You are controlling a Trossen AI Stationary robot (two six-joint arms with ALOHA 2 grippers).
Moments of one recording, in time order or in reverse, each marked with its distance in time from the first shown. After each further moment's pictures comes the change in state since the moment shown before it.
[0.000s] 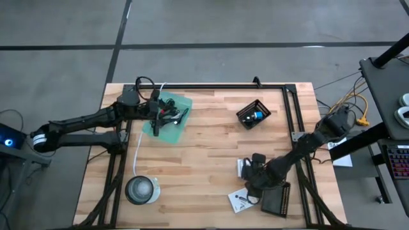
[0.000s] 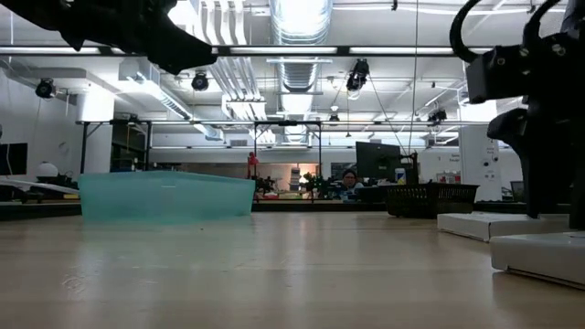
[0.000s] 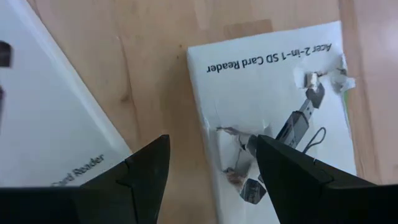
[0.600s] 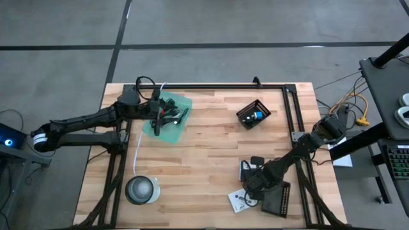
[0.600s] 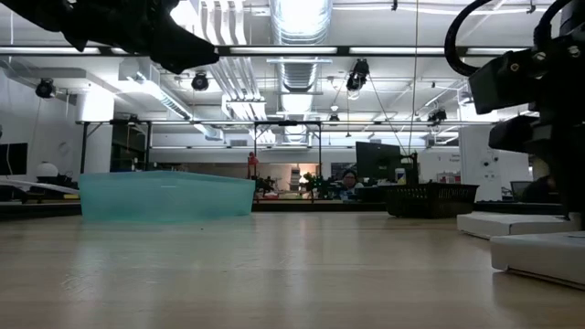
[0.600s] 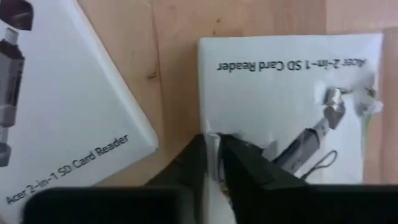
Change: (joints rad) left arm 0.000 0.016 0.000 0.032 0.000 0.002; right arm -0.006 0.049 0.034 -0.015 -0.112 -0.062
